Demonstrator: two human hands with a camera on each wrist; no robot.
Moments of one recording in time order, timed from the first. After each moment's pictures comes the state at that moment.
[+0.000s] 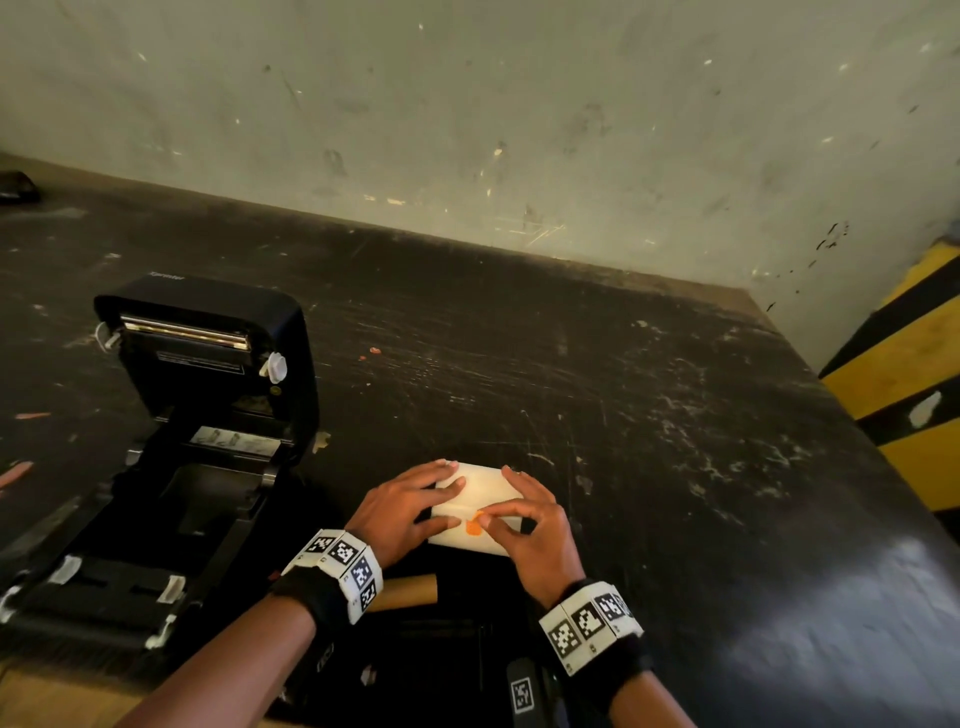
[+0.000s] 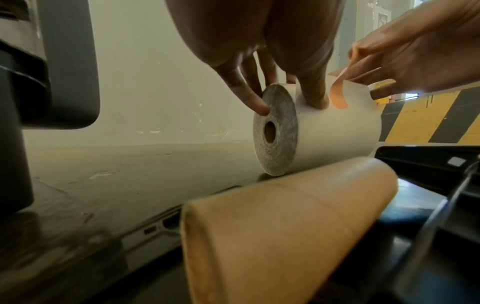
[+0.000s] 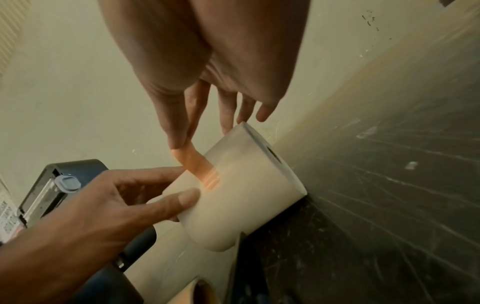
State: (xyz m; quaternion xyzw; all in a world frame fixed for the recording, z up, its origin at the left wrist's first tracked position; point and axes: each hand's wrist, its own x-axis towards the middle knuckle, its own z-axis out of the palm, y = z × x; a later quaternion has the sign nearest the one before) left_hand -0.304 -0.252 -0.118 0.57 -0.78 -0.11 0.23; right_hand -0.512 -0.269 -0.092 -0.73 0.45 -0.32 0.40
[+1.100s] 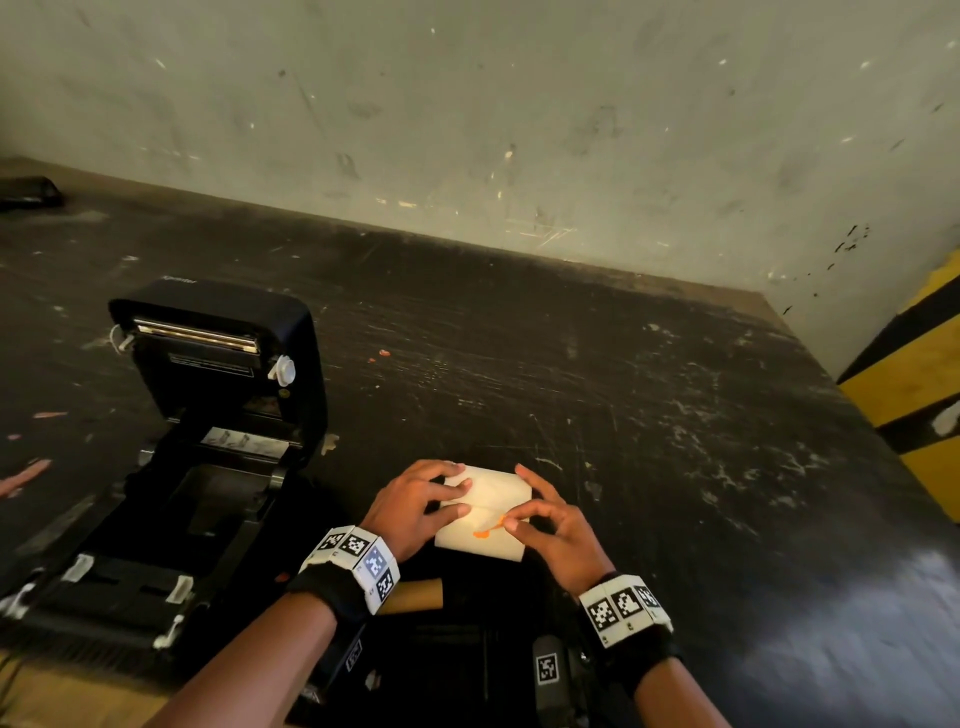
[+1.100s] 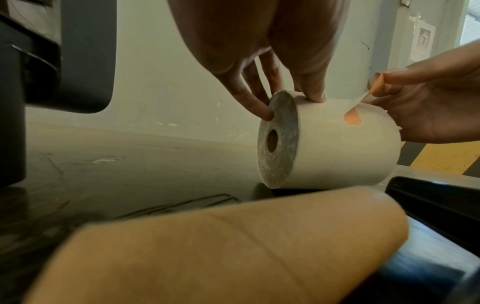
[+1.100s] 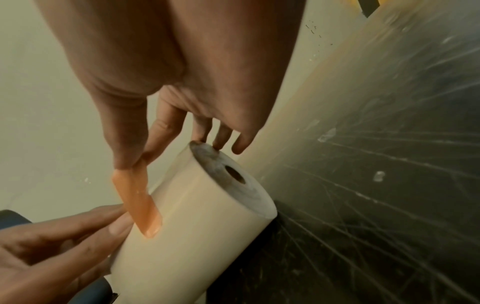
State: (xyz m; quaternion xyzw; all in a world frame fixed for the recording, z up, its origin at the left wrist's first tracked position) left_hand -0.307 -0.259 -0.119 0.59 -0.72 -0.19 0.31; right_hand -0.535 -0.301 -0.107 -0.71 0.38 -0.29 0.52
